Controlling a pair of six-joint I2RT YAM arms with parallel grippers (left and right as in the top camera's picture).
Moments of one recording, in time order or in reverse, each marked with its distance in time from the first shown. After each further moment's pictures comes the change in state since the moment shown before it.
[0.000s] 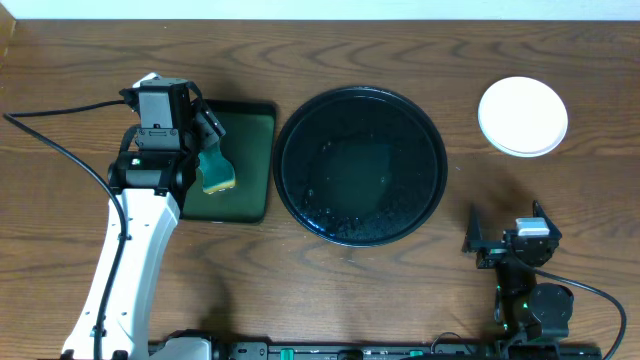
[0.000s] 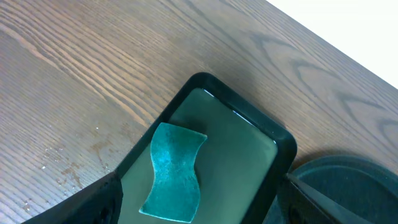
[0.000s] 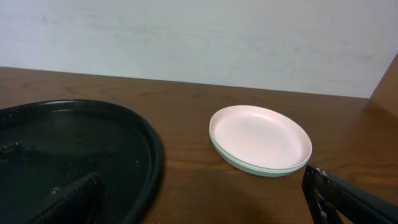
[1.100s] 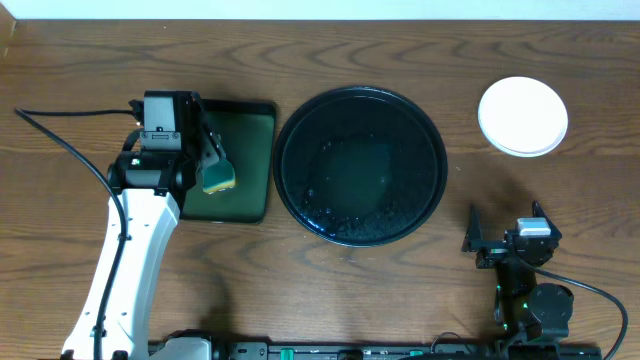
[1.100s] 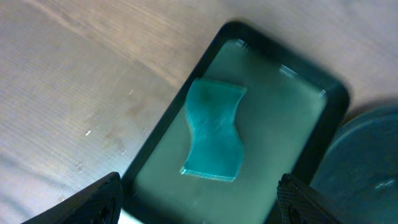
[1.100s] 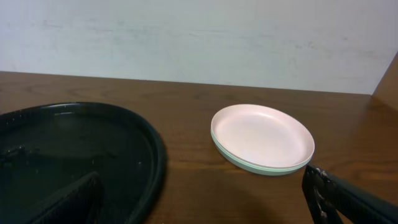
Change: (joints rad) left arm 0.000 0.000 0.000 -0.177 -0.016 0.098; right arm 0.000 0.000 0.000 0.000 0.000 0.020
